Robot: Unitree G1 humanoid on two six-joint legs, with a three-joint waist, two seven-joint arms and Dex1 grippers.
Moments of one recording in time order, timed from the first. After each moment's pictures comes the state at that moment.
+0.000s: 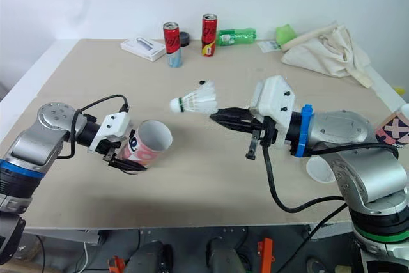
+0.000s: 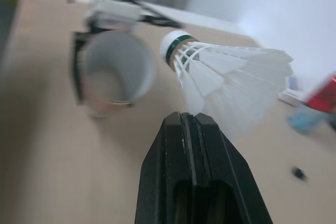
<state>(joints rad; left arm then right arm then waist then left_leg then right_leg) -0.65 0.79 -0.24 0.05 -0.21 0.33 -1.51 -0.49 -0.87 -0.03 -0.58 0.59 0.57 0.94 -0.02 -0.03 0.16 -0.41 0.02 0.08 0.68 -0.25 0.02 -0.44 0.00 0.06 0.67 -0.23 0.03</state>
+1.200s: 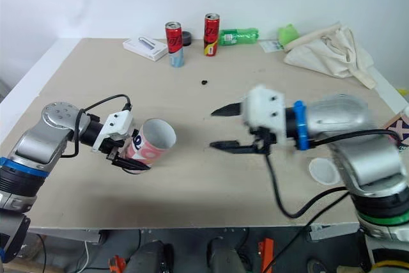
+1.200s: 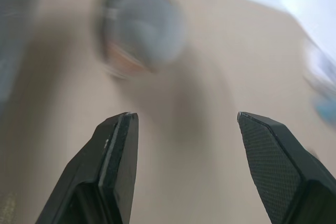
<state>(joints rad) -0.65 0.77 -0.24 0.05 -0.21 0.36 -1.50 -0.49 -0.93 -0.14 -0.37 0.49 0.56 1.09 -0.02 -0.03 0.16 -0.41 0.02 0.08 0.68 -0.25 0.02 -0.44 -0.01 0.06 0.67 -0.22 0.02</state>
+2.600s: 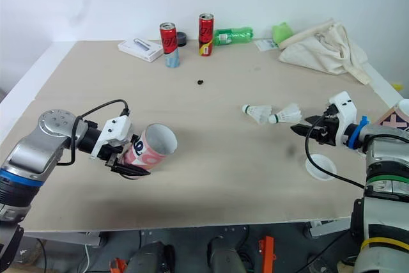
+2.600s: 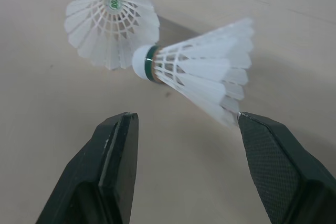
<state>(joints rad) -0.58 0.80 -0.22 -0.05 -0.25 0.42 -1.46 -0.81 -0.87 -0.11 1.01 0.13 0.15 1.17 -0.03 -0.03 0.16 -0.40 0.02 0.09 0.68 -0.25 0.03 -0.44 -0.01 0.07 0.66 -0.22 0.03</state>
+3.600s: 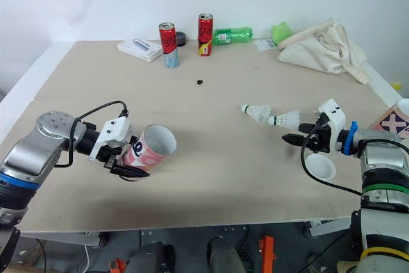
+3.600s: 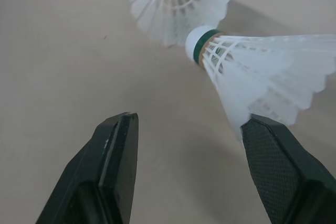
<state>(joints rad) -0.56 0.82 -0.22 -0.08 -0.27 0.44 -1.44 -0.66 -0.88 -0.09 0.79 0.16 0.22 1.28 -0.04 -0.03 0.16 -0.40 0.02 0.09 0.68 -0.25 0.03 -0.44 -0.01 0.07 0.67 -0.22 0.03</state>
